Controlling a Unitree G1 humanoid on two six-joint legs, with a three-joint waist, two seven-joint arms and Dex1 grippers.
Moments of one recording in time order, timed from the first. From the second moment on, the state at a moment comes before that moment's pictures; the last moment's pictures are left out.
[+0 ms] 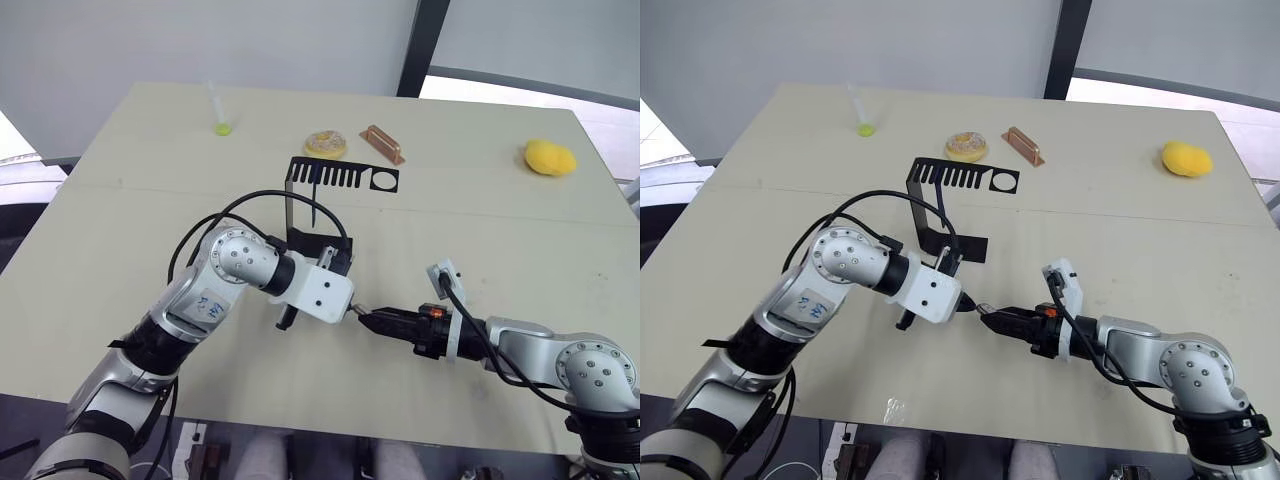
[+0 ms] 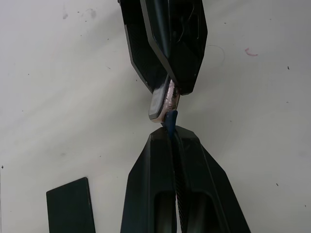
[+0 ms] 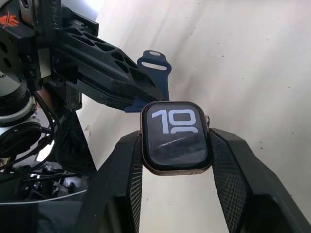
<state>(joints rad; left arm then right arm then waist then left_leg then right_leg) -0.73 0.55 -0.44 -0.26 0.15 0.23 -1.24 -0.21 -0.68 -0.05 -0.39 1.49 1.10 0.17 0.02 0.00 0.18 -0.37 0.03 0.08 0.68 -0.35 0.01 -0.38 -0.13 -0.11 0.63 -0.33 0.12</state>
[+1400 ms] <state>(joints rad) -0.72 0.53 -0.45 -0.23 0.16 0.25 -1.21 -0.22 -0.67 -0.05 -0.39 1.50 1.12 0.16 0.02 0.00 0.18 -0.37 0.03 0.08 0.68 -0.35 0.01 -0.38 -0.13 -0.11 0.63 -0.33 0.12</state>
